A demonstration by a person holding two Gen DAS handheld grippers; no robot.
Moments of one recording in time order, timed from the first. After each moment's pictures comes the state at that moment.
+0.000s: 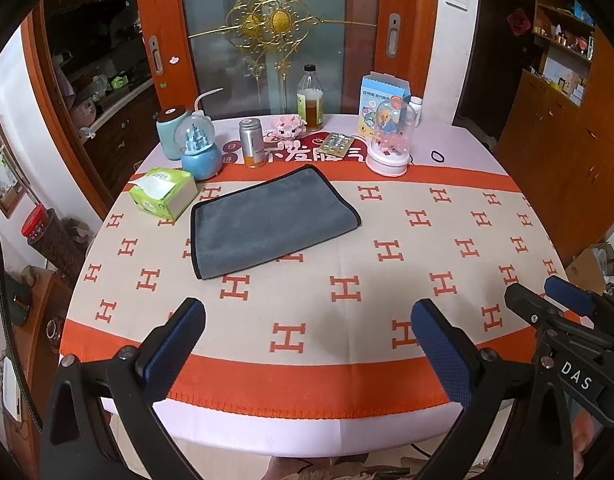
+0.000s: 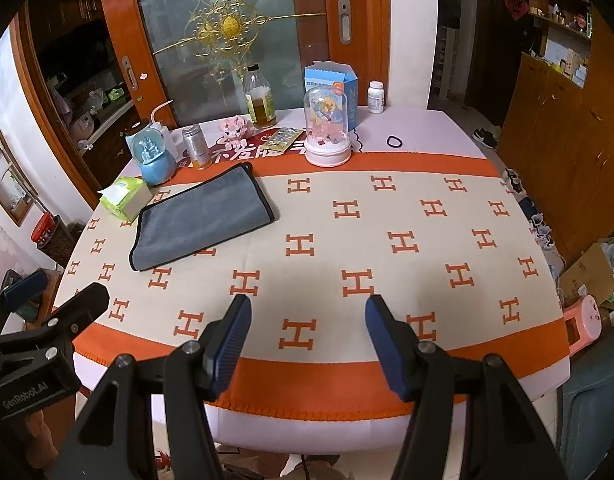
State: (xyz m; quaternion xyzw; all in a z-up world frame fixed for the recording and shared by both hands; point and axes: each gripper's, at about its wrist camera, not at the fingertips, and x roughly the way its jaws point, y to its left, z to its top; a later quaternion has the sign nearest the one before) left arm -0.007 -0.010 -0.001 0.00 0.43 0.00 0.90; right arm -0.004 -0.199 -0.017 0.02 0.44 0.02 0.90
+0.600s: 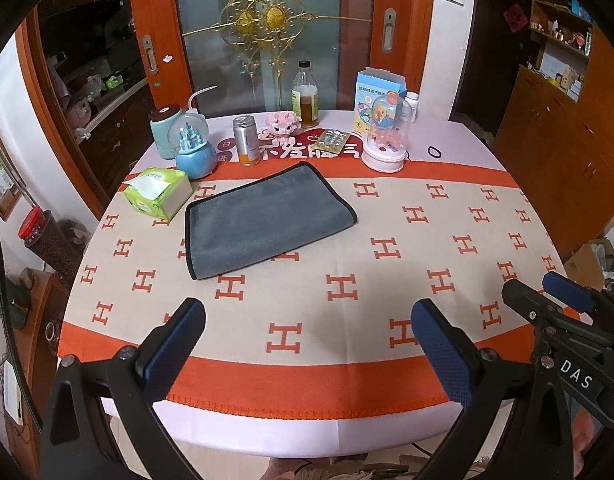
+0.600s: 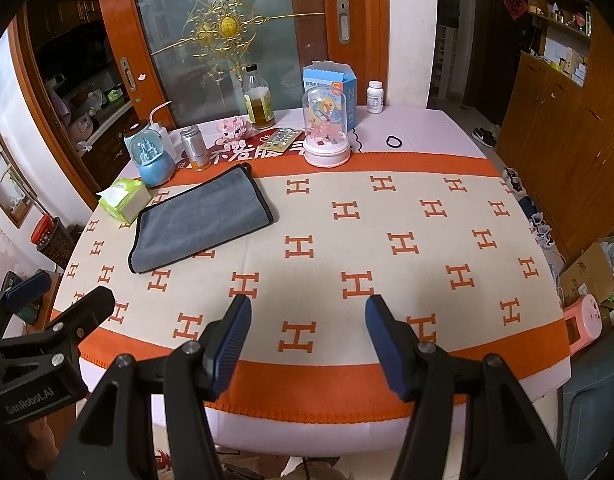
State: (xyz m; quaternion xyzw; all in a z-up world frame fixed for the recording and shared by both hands) left arm -0.001 -0.012 -0.002 0.00 0.44 0.00 0.90; right arm -0.002 -0.200 -0.018 0.02 0.44 0.02 0.90
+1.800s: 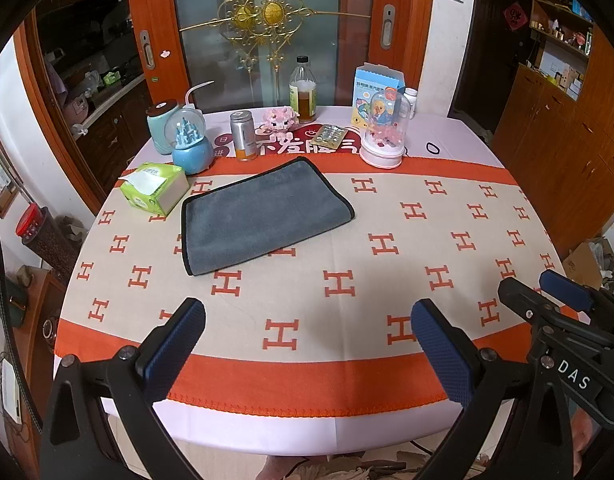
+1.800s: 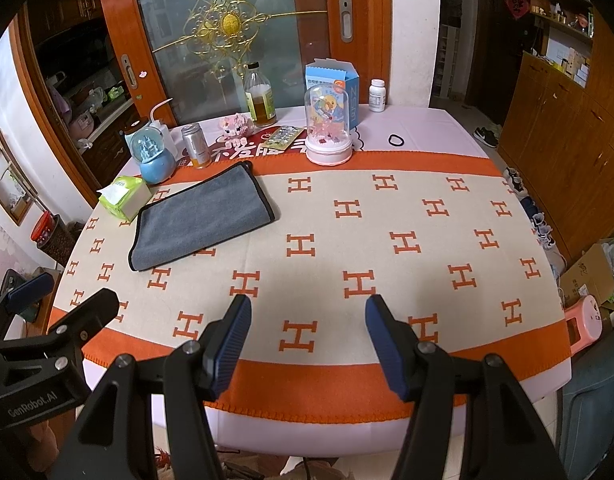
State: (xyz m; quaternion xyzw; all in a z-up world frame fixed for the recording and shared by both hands) left arm -0.003 -0.017 -0.008 0.00 0.44 -0.01 0.90; right arm 0.000 -0.198 -0.020 0.02 0.45 0.02 0.89
